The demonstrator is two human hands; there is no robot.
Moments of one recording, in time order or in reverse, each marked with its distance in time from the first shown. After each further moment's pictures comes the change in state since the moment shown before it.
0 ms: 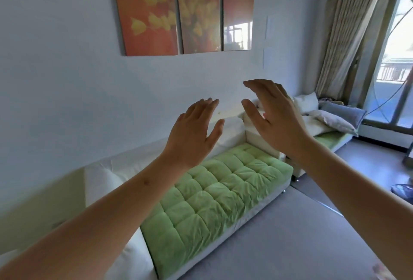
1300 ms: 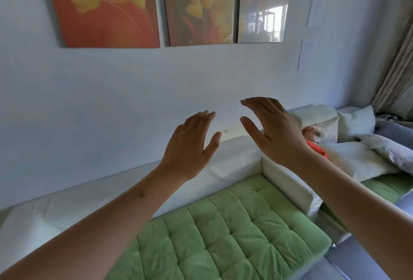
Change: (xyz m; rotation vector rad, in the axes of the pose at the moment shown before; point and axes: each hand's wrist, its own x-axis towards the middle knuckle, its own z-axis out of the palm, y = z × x) left_hand 0.487 -0.219 0.475 0.068 -0.063 -0.177; right_hand 0.324 0.539 0.418 0.093 -0.194 -0.100
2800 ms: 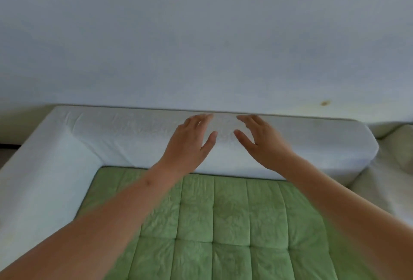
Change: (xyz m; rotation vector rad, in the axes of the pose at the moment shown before) left_hand 0.135 -0.309 0.377 0.105 -0.272 -0.630; right_hand 0.183 0.218 0.558 0.470 -0.766 -0.118
